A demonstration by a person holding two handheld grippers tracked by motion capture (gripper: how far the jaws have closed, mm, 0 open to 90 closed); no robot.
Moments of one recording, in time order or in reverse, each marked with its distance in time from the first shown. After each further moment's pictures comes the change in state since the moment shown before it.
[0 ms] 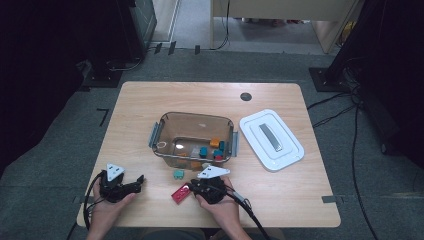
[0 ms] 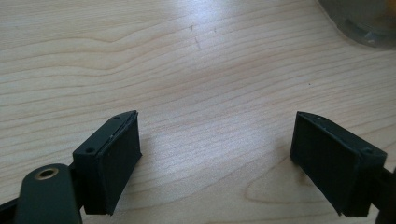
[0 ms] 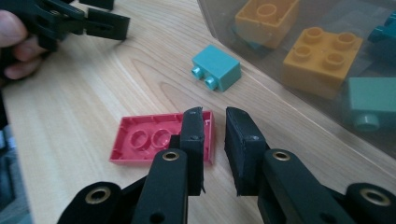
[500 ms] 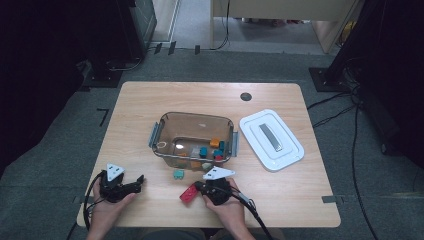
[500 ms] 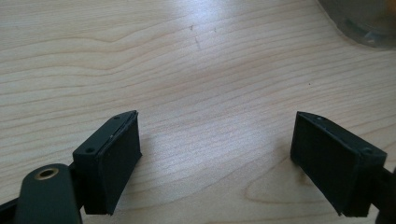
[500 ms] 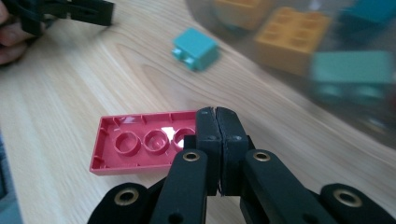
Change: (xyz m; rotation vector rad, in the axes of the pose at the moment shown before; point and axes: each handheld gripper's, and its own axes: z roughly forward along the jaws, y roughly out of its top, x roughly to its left) left arm 0.000 0.000 0.000 0.000 0.000 0.000; right arm -0.015 -0.010 -0.015 0.011 -0.023 -0.003
